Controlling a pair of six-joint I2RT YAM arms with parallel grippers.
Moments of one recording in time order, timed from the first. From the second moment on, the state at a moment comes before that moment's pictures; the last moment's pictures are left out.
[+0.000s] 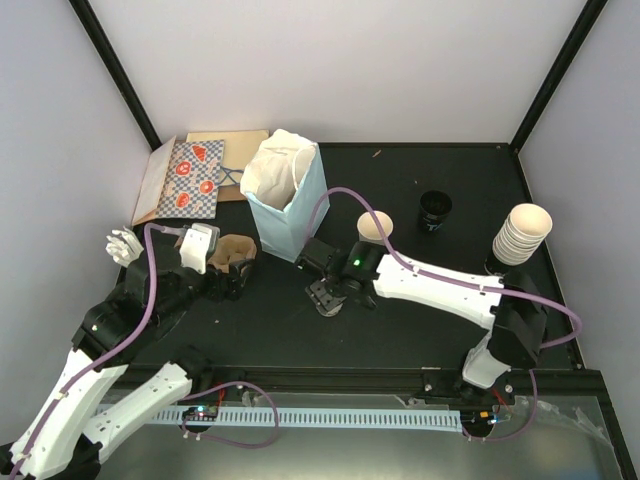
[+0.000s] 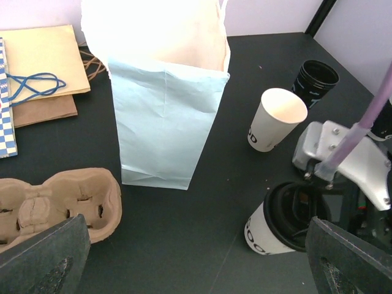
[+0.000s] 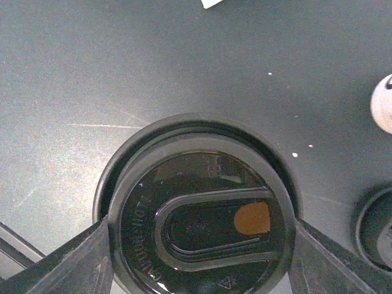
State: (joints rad) left arm -0.59 0.58 1.02 -0.92 -0.07 -0.28; right arm 1.13 1.63 1.35 -0.96 0.20 0.38
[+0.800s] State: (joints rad) left arm -0.51 1.07 1.48 -1.03 -0.18 -0.21; right arm 1.12 1.32 1.27 -1.03 0.36 0.41
